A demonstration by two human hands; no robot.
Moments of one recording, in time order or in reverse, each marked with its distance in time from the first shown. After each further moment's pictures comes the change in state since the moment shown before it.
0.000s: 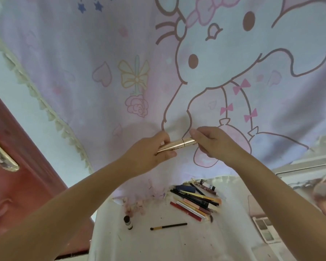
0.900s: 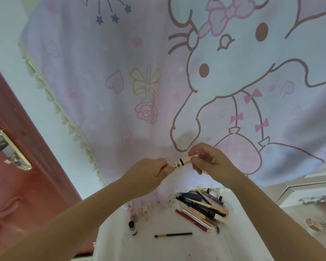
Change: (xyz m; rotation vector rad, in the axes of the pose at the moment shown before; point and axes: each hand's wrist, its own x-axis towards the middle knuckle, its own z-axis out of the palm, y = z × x) left_hand -0.020 -0.014 0.013 0.222 -0.121 -0.126; right_hand -0.005 0.026 0.024 0.214 -0.091 -0.054
